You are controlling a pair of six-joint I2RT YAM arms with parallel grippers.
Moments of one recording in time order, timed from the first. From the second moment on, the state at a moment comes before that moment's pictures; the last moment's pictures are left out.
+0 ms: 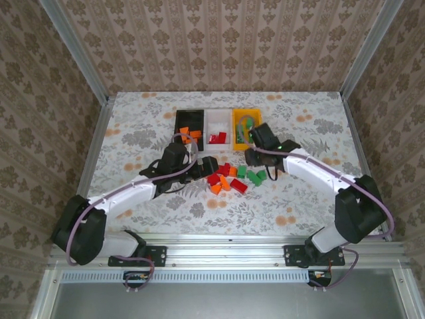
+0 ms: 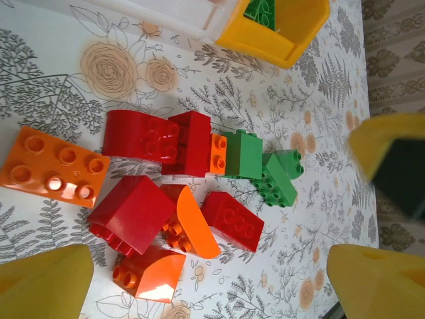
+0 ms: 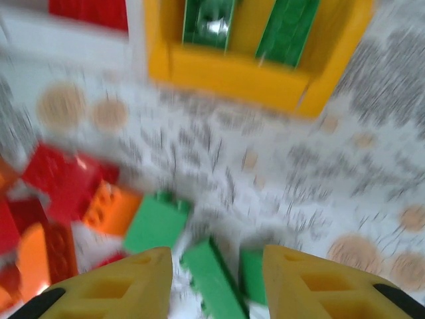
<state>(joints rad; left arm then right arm) -0.66 1.32 0.70 -0.05 0.33 -0.84 0.53 1.52 1.06 -0.57 0.16 0.28</state>
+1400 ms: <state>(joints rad) -0.67 1.33 0.70 -0.05 0.33 -0.84 0.61 1.68 1.01 -0.56 0.21 0.21</state>
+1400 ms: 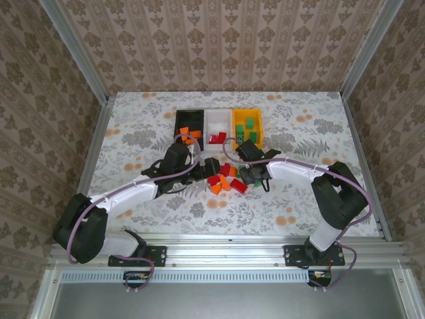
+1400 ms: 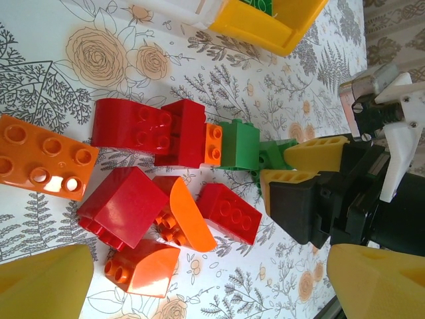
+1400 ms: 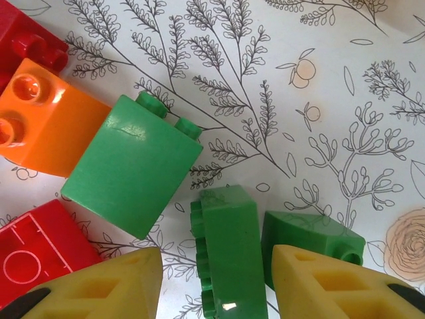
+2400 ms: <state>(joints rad) -0.63 1.26 0.71 -0.18 0.29 -0.79 0.47 1.64 1.31 -0.59 0.18 0.26</state>
